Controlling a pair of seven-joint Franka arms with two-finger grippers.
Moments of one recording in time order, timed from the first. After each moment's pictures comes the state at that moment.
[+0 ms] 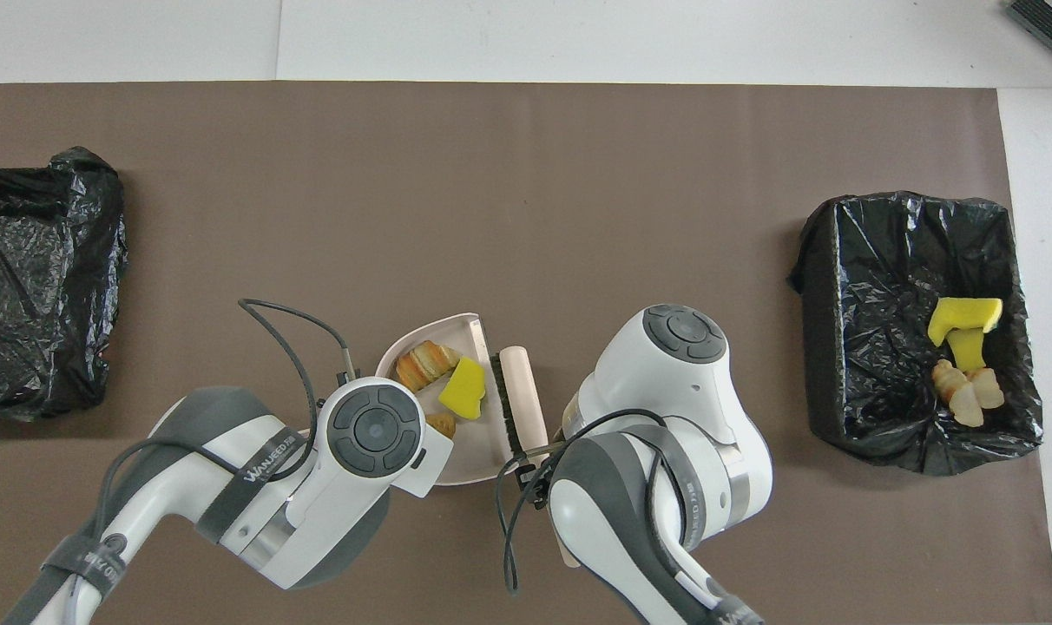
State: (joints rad) left arm -0.06 -0.03 -0.56 -2.27 0.24 2.07 0.66; right arm 0.42 0.02 0.08 -2.04 0.48 1.73 0.13
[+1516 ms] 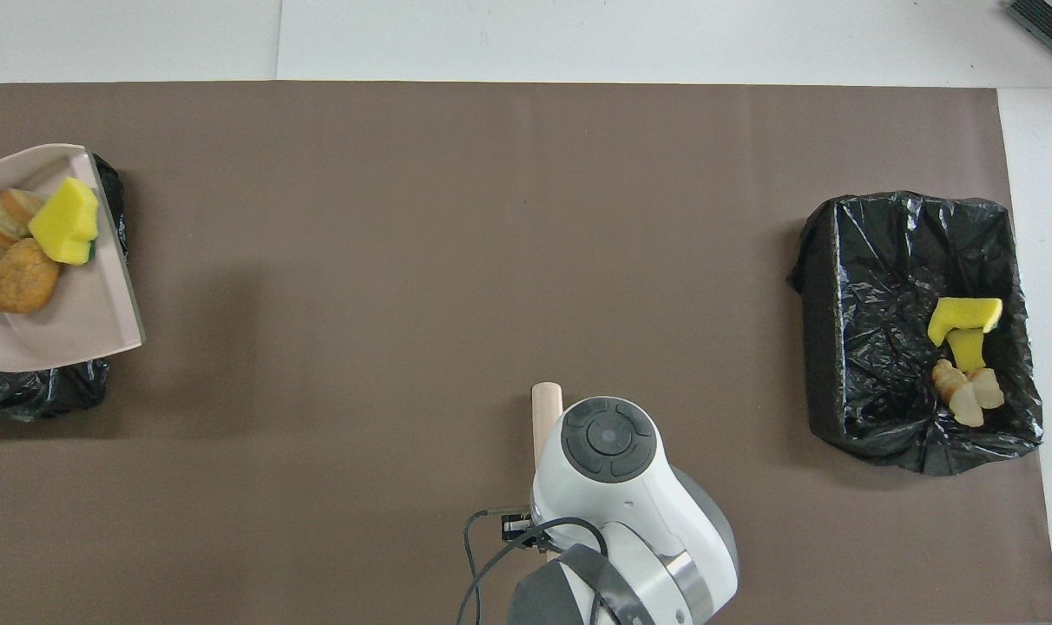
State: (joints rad) left arm -0.06 -0.02 0.39 -1.78 0.00 1.93 1.65; right arm 0.62 0.00 0.10 -2.18 0.33 1.90 0.57
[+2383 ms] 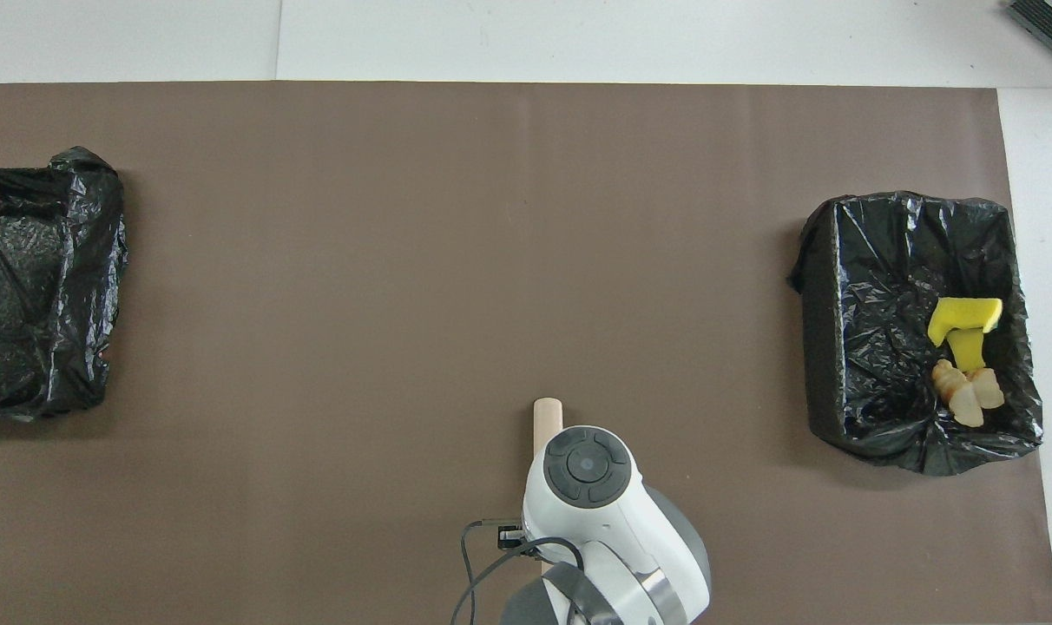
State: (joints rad) left arm -0.06 0.19 0.54 -1.60 0.42 2.10 1.71; right arm 0.67 0.05 0.10 -2.26 0.33 2.05 0.62
